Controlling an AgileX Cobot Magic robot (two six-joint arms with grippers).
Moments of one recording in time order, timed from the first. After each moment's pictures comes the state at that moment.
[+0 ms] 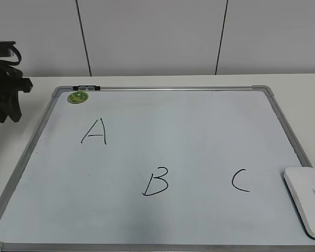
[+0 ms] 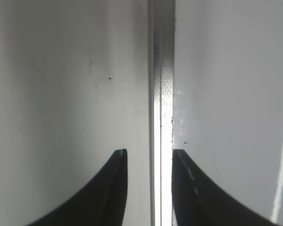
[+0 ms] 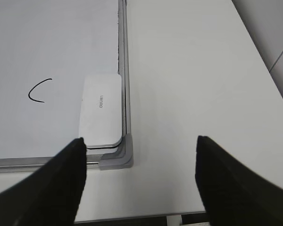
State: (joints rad) left arm -0.03 2.01 -1.55 -0.08 1.06 -0.02; right arm -0.04 -0.02 -0.50 -0.06 1.15 -0.03
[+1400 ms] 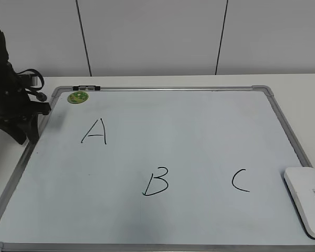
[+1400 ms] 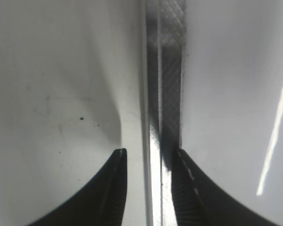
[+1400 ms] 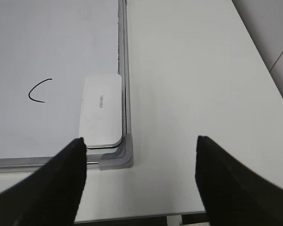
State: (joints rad) left arm -0.03 2.27 -1.72 -0.12 1.15 0.03; right arm -0.04 -0.02 -0.50 -0.06 1.15 -0.03
